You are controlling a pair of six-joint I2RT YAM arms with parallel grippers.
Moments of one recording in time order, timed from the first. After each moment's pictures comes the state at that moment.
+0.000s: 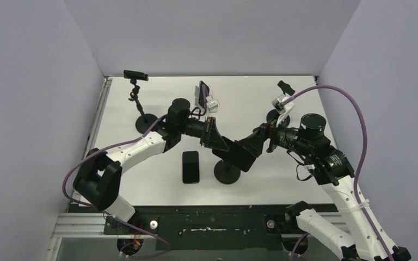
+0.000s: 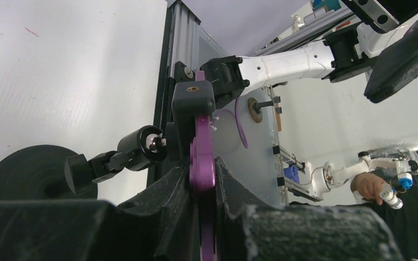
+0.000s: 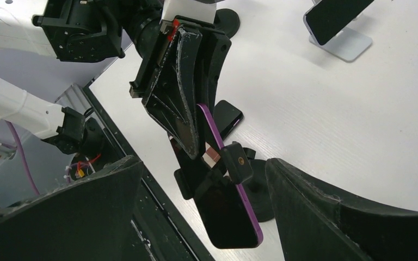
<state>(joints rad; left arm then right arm) -0.65 1.55 1.03 0.29 1.10 -0.70 0.41 0.81 1.07 -0.55 -0.54 0.22</state>
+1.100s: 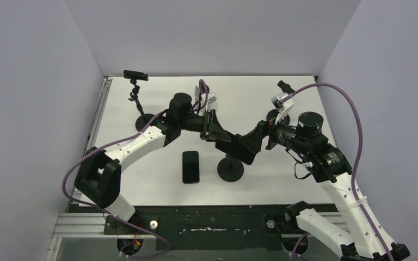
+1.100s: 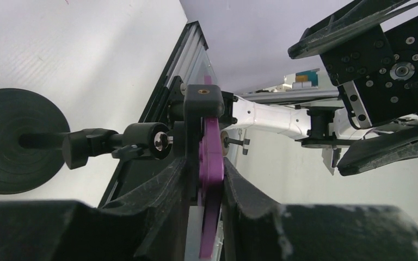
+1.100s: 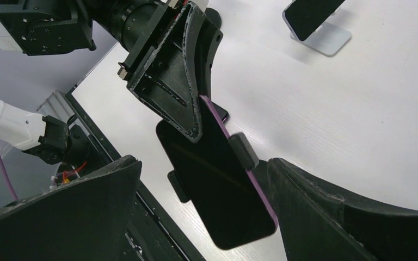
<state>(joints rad) -0.63 1.59 1.14 0.07 0.94 -0.96 0.41 0.84 1.06 -0.55 -0.47 0.22</state>
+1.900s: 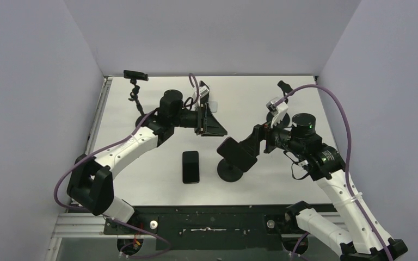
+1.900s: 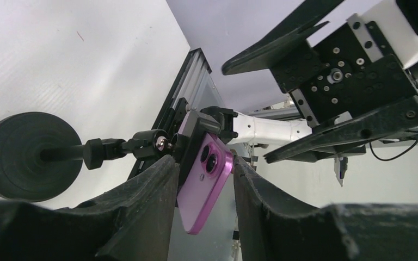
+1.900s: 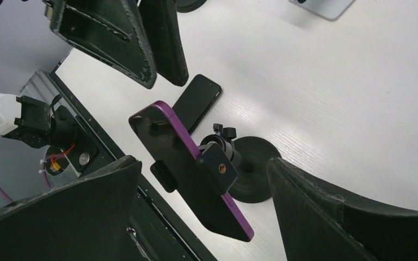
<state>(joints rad) -0.59 1.52 1.14 0.08 0.90 -0.95 0.41 0.85 1.03 -0.60 -0.46 0.18</state>
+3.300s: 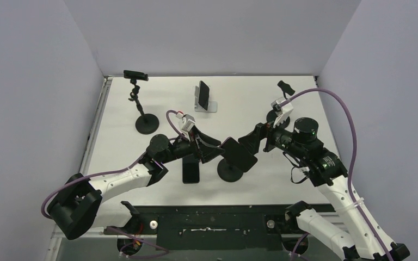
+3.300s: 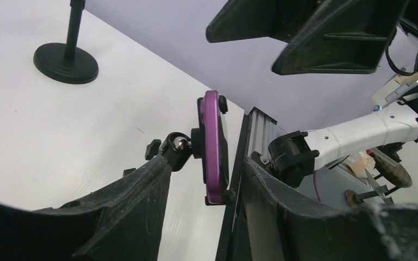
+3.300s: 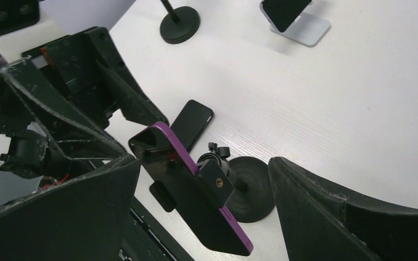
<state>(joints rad) -0.76 1.26 0.55 0.86 0.50 -0.62 0.45 0.80 0.97 -0.49 -0.38 0.25</state>
